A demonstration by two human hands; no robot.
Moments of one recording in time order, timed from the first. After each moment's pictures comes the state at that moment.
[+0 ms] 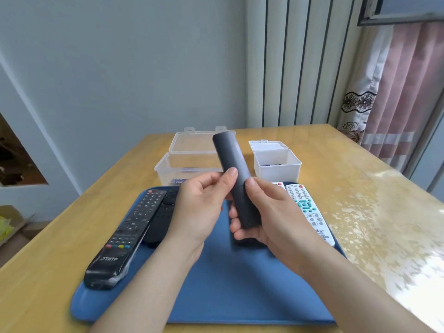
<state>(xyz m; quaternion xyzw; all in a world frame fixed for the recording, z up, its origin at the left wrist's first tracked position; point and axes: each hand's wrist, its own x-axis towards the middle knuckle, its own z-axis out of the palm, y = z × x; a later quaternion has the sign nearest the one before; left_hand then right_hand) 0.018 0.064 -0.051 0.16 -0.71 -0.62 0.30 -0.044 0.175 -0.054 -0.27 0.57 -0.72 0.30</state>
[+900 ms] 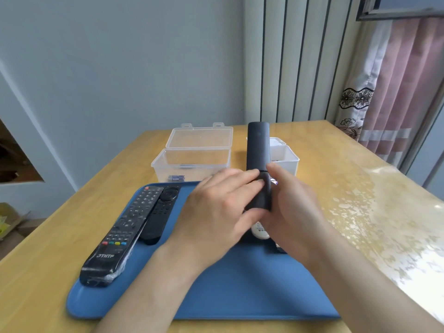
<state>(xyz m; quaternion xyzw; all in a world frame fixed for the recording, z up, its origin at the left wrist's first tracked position) 0.017 0.067 -0.063 -0.07 -0.91 -0.06 0.40 -0.052 0.182 -0.043 -0.12 0.44 -0.83 0.32</state>
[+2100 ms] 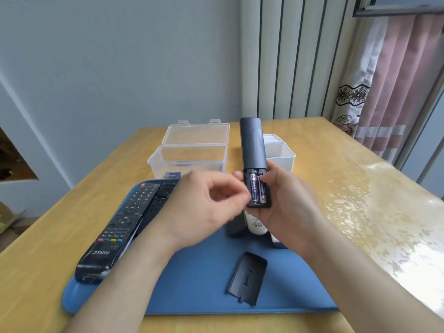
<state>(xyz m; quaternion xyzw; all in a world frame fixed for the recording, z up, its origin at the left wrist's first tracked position) 0.036 0.065 -0.034 0.04 -0.87 -0.45 0.20 -0.066 0.181 -0.052 -0.16 0.42 -0.82 0.36</state>
